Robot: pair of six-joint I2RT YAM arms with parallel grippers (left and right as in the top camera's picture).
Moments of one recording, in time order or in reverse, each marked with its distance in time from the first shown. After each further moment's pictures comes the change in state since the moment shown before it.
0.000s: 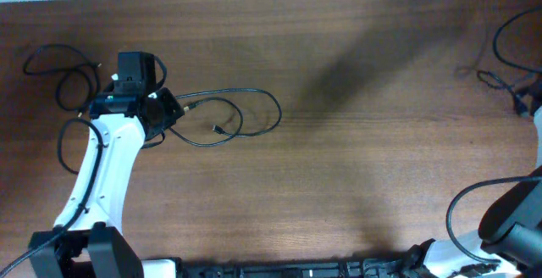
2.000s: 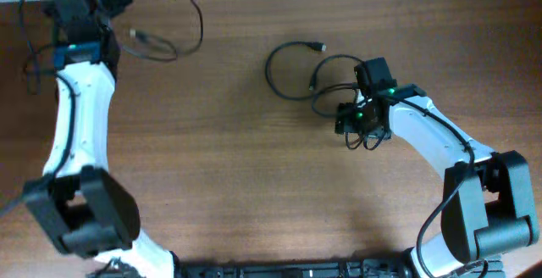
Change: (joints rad) left arm 0.130 0.292 0.447 0.682 -0.181 0.299; right arm 0.825 0.007 -0.233 -0.769 -0.271 0.737
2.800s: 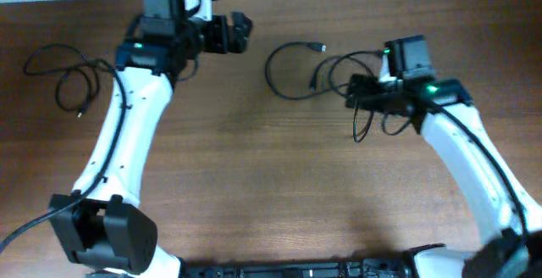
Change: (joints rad) left arm -0.336 -0.092 0.018 -0.435 0.589 0.111; right arm -0.063 -0.249 0.133 -0.100 0.037 0.000
